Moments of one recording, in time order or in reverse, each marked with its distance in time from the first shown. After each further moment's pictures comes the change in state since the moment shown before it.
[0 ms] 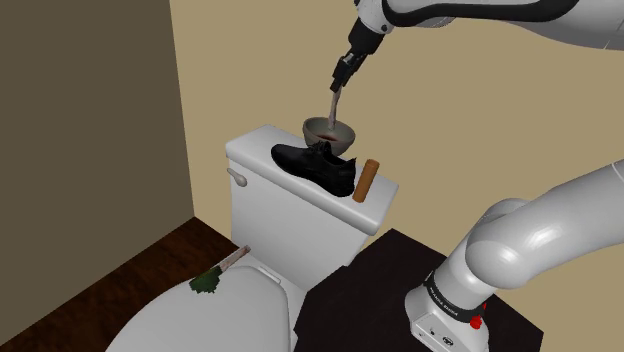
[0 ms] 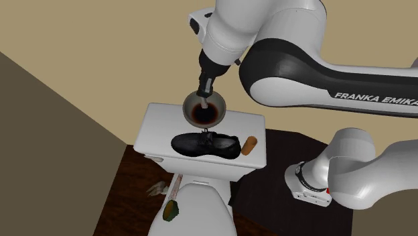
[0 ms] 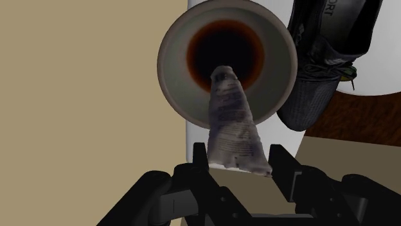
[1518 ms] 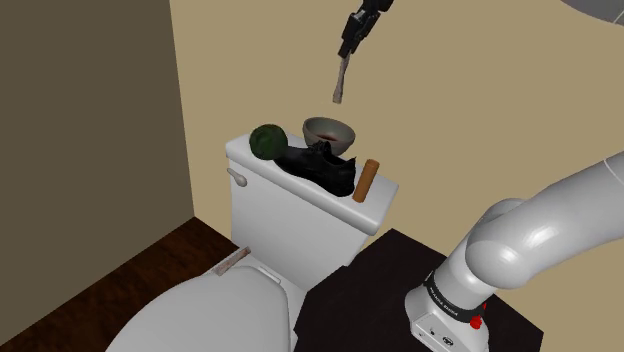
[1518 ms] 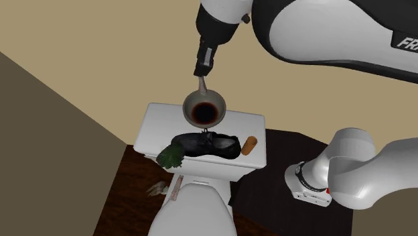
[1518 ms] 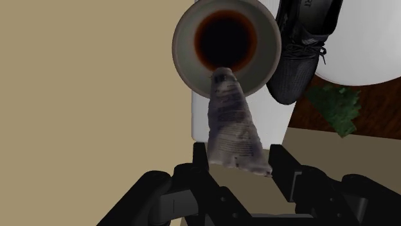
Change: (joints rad) arm 0.000 0.050 0.001 0.271 0.002 -0.221 -0.006
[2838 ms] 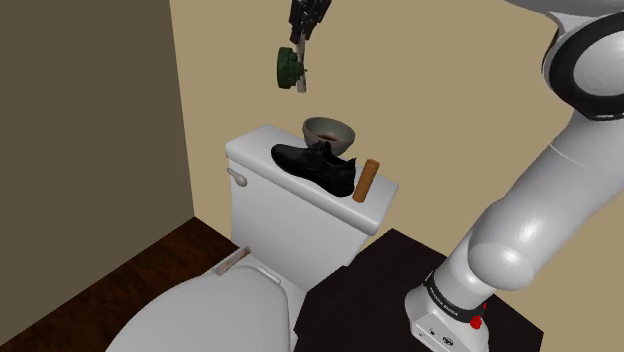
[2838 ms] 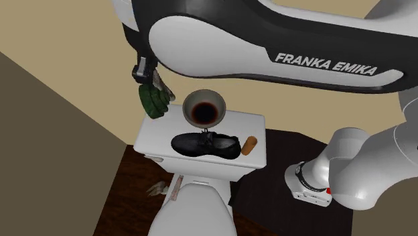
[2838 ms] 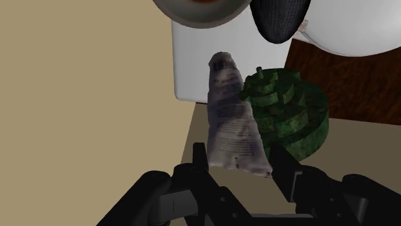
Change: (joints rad) arm 0.053 0.338 0.093 0.374 -0.055 -0.045 0.148
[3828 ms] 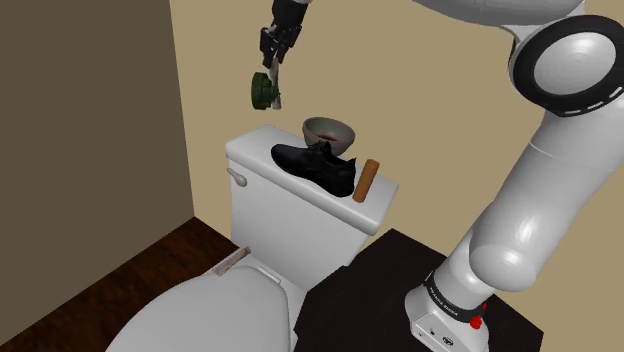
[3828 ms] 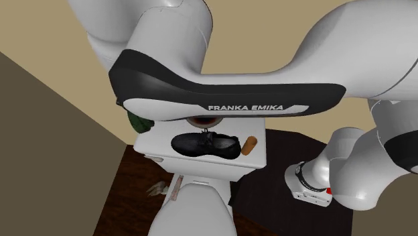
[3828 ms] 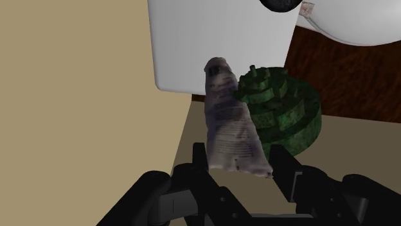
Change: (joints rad) arm 0.036 0.133 0.026 -0.024 -0.043 0.149 0.079
